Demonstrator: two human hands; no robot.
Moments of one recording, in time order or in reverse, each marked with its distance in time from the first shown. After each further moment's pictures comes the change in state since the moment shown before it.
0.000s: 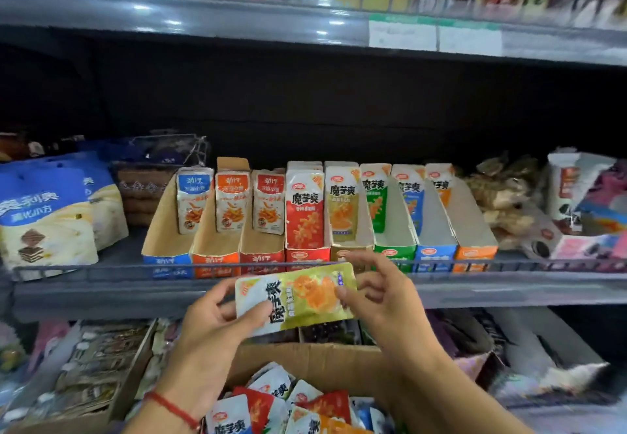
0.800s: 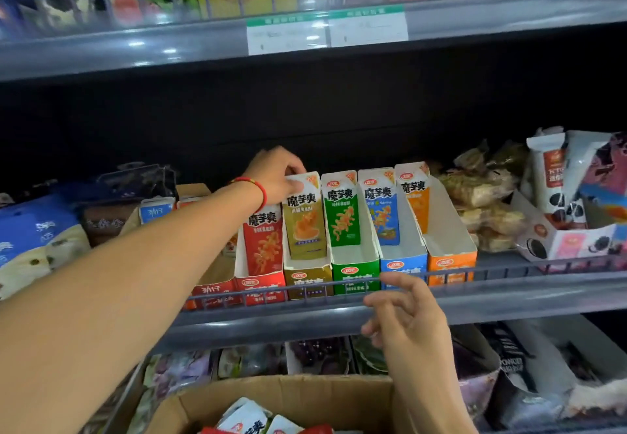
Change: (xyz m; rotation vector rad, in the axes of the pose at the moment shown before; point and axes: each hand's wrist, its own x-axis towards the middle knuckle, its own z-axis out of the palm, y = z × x) left_hand 0.190 0.133 0.156 1.308 -0.108 0.554; right_hand -0.004 0.028 -0.063 0.300 0.295 0.195
